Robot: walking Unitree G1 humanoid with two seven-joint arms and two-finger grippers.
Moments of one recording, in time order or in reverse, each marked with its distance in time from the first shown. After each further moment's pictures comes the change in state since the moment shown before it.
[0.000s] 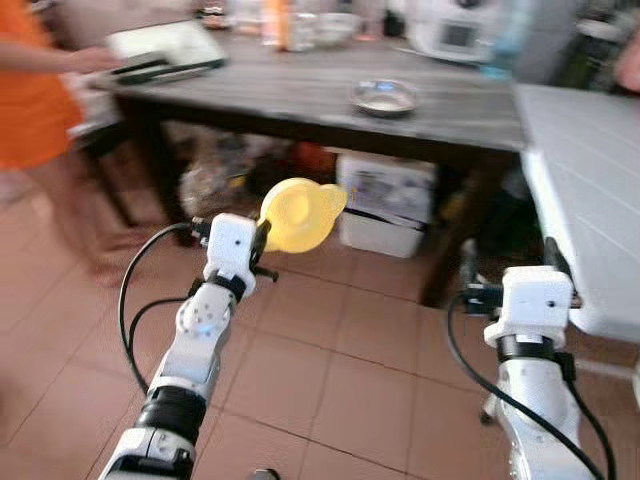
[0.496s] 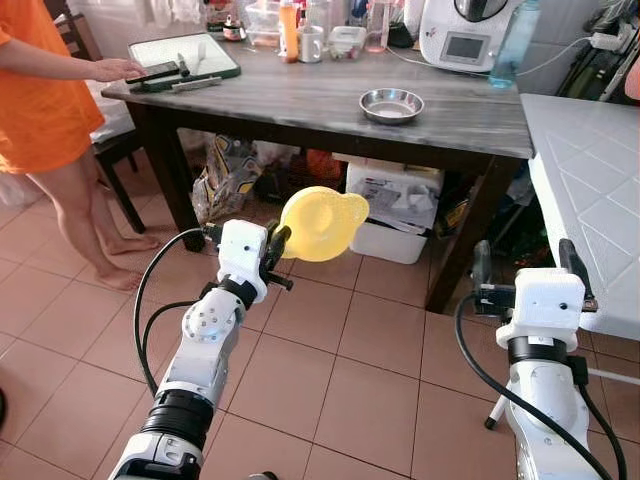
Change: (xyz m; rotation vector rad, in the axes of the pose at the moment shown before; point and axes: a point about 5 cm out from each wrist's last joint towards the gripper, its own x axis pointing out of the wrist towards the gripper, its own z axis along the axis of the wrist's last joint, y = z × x) left arm 0.001 -0.016 0.003 -0.085 -0.027 -0.145; right arm -0.002 -0.011 -0.003 -0.031 0.011 -0.054
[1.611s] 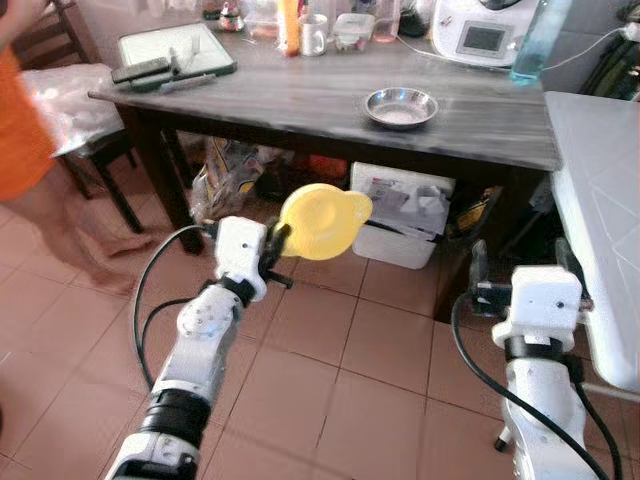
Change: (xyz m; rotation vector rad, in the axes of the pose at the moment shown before) left arm -0.002 0.004 0.002 -0.006 0.002 -0.014; right arm 0.001 0.004 0.002 0.015 -0.001 0.007
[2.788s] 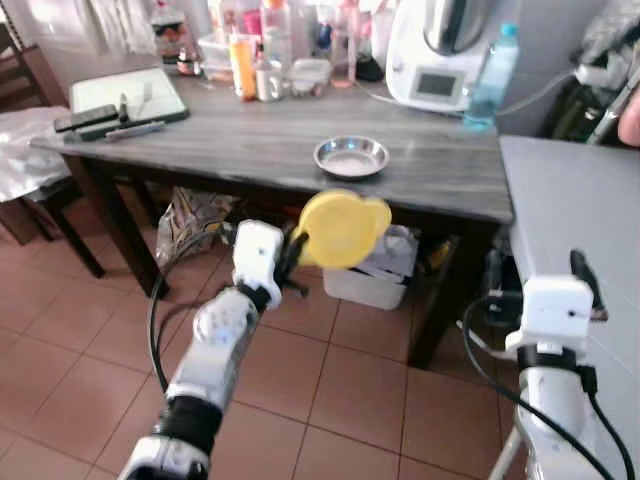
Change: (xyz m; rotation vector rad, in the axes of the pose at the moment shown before) left arm 0.005 -0.018 0.004 -0.009 -0.010 -0.056; right arm -0.007 -0.011 -0.007 -0.033 0.032 -0.028
